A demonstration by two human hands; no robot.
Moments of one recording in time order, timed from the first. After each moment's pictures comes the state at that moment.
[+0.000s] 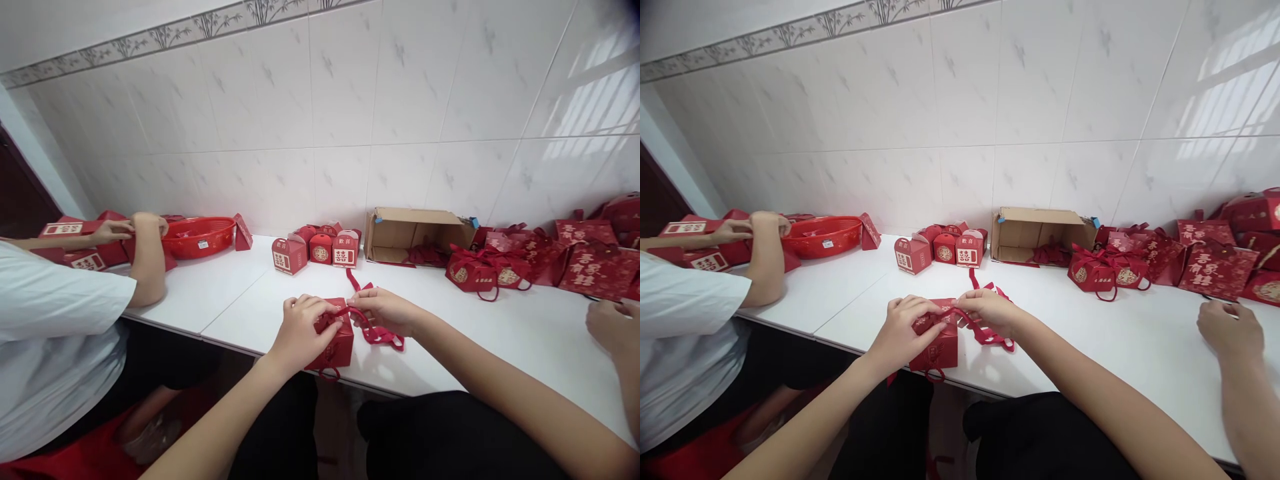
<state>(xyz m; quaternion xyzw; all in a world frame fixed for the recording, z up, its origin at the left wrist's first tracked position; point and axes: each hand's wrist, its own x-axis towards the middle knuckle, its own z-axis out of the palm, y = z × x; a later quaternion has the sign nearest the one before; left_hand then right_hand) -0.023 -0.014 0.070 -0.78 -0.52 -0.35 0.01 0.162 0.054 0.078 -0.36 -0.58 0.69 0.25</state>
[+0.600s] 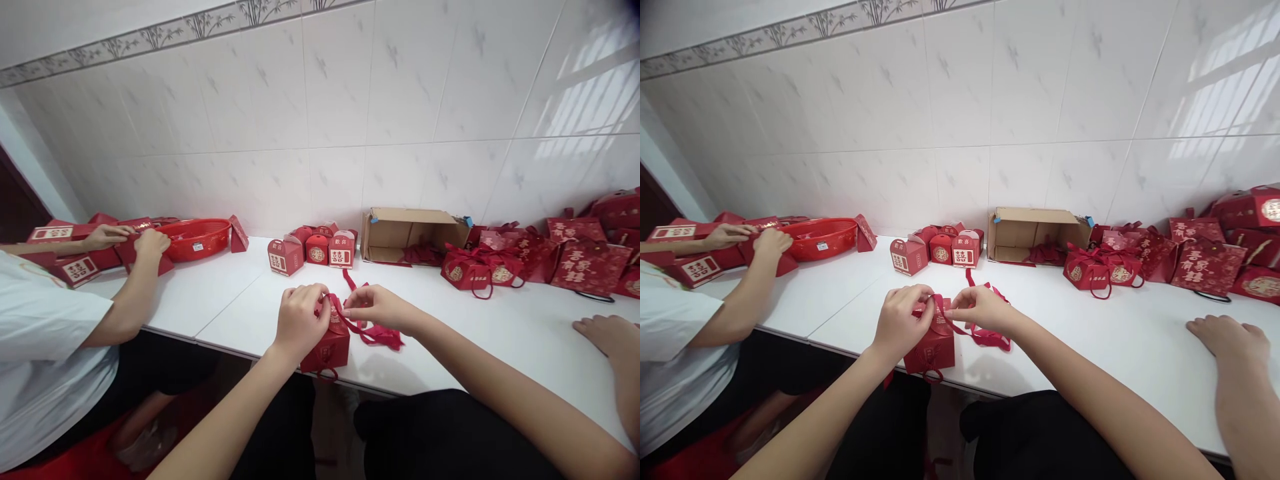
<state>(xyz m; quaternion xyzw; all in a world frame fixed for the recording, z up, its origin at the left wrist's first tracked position) -0.015 0.007 0.069 -0.73 -0.50 -0.41 0.19 0.168 0.045 0.090 -0.37 -0.73 0.52 0.26</state>
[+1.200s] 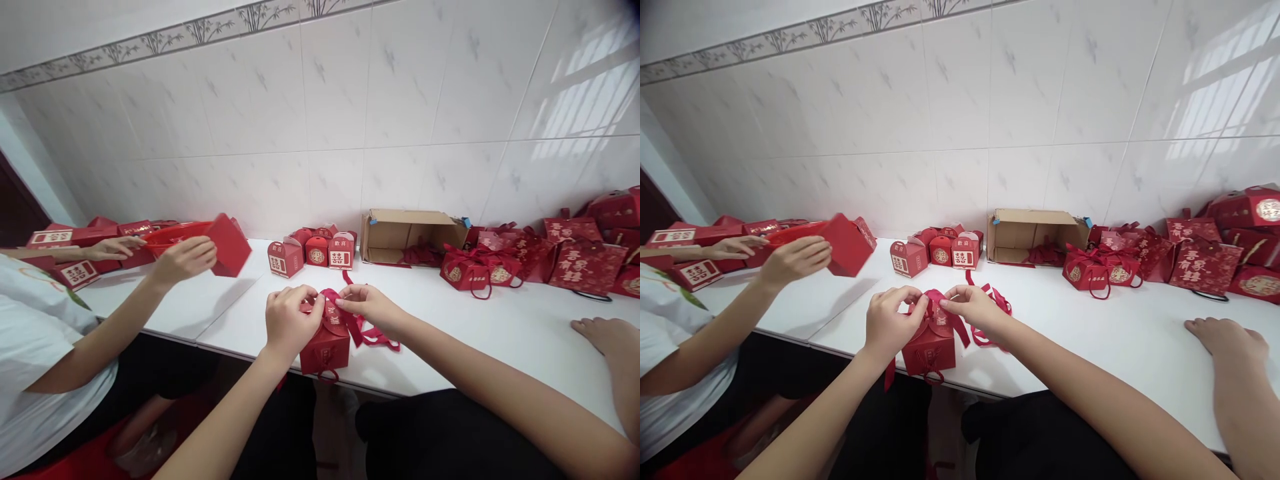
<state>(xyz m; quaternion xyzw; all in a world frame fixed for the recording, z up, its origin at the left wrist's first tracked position) -0.021 0.002 0.079 -0.67 -0.57 -0.44 0.16 0.146 0.049 0.075 -0.33 -0.64 0.60 0.36</state>
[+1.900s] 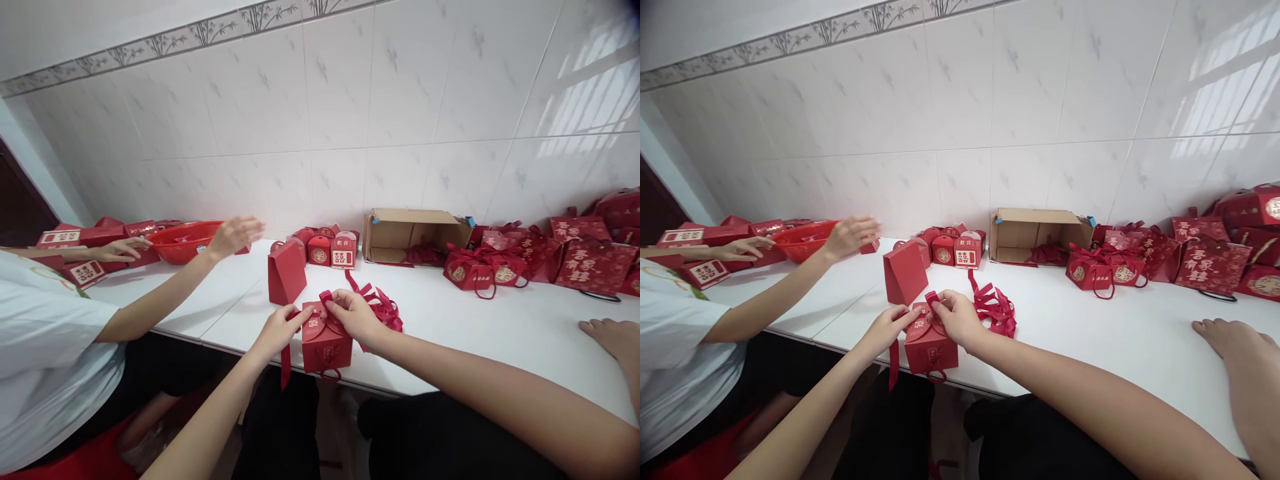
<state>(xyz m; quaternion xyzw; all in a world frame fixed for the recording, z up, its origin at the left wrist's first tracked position) -0.075 0.018 0.039 -0.63 -0.61 -0.40 -0.26 0.103 0.039 0.059 -0.31 -0.63 0.57 0.43</state>
